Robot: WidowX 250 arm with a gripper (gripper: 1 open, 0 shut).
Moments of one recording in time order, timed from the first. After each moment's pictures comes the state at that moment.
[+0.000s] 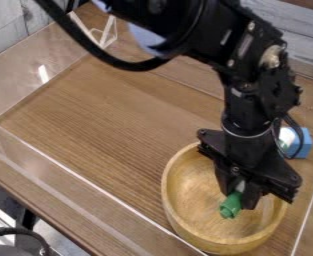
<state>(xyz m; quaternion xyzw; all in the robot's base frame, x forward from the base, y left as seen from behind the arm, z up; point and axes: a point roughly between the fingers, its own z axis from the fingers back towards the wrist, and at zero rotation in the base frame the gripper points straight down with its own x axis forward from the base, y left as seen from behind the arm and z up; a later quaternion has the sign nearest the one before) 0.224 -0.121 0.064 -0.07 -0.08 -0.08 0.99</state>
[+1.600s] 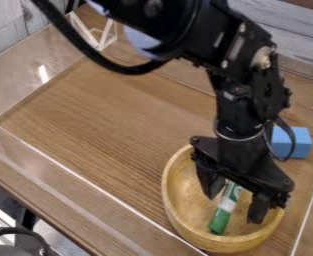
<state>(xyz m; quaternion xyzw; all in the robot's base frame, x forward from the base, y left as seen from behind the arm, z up) 0.220 -0.109 0.061 -0.08 -0.05 -0.06 0.99</state>
